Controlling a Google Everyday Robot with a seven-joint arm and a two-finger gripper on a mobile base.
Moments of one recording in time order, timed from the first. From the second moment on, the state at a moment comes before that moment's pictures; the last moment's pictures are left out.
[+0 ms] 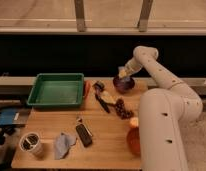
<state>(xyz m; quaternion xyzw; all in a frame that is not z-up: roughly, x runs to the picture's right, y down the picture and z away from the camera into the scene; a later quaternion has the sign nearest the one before) 0.185 -0.103 0.978 -0.20 -0.02 0.58 0.79</state>
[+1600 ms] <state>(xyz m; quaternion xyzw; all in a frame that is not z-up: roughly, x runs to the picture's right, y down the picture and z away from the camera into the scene) 0.214 -0.107 0.958 -0.19 -0.01 0.57 0.80</state>
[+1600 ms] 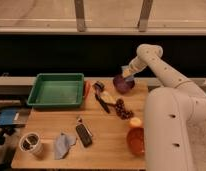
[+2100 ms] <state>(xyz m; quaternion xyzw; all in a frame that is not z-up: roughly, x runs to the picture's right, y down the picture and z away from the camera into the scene) 0.148 -0.116 0.980 -0.23 -0.04 0.52 0.82</state>
